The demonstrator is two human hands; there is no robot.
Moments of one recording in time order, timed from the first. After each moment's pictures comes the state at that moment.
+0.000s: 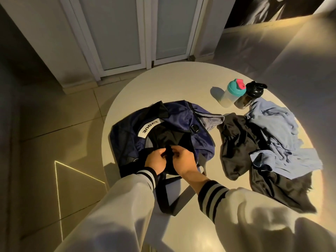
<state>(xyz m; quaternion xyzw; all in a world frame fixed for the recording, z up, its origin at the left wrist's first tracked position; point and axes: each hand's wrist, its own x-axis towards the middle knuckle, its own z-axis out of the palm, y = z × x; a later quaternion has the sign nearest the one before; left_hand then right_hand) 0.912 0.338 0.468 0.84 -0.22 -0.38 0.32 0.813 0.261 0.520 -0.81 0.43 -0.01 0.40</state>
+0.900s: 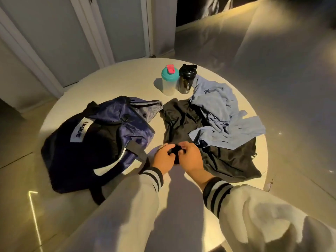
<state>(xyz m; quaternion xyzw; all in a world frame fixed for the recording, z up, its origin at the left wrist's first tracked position) 0.684 0.185 0.483 0.79 -0.32 -0.39 0.35 0.584 0.121 0.488 -0.77 0.51 -0.11 0.37</state>
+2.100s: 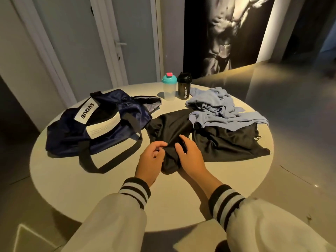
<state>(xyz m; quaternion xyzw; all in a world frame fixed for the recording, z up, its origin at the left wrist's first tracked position) 0.587 0.299 0.380 0.68 -0.34 -0.20 0.61 0.486 0.176 0.362 -0.80 0.33 -0.34 0.37</state>
